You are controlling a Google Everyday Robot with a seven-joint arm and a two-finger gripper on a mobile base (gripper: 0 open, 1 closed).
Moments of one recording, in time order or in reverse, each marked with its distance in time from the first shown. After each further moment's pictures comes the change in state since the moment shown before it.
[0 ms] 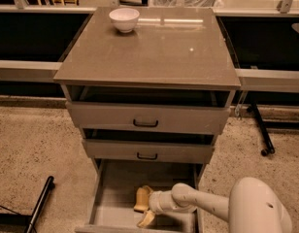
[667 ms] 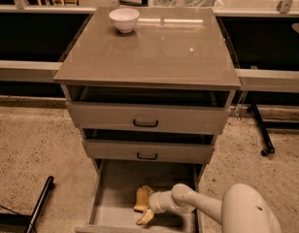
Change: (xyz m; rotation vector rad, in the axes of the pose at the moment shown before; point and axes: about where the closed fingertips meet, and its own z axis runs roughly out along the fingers) arm 0.020 -0.014 0.025 -0.004 -0.049 0.031
